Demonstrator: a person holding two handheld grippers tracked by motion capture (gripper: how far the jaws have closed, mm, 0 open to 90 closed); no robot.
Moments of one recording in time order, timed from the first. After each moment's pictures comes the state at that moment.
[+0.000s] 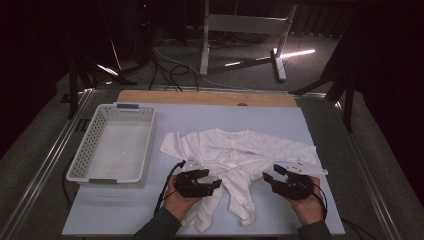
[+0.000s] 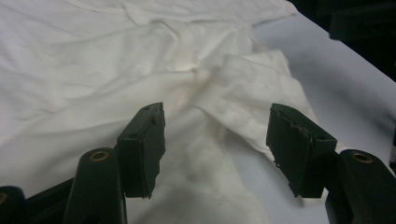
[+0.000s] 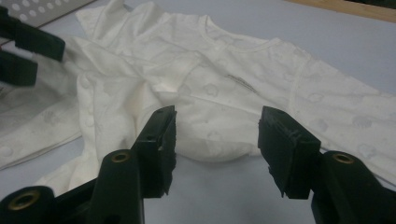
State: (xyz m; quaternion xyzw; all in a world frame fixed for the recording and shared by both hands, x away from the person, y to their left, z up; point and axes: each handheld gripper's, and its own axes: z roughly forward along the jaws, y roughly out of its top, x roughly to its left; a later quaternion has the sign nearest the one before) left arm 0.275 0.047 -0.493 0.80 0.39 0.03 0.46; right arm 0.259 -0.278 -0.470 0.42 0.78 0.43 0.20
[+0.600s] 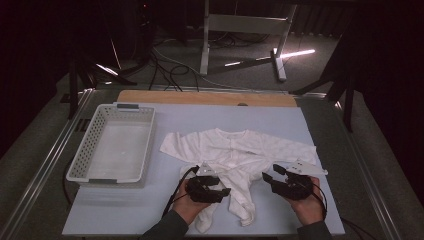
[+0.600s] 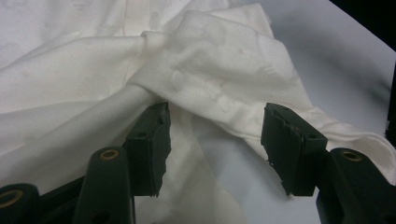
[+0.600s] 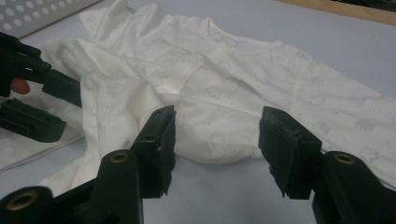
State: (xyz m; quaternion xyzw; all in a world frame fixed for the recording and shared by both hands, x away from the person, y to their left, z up) left arm 0.277 0.020 -0.513 0.83 0.36 -0.01 0.43; right arm 0.258 -0.277 -0.469 0.42 0.78 0.43 0.20
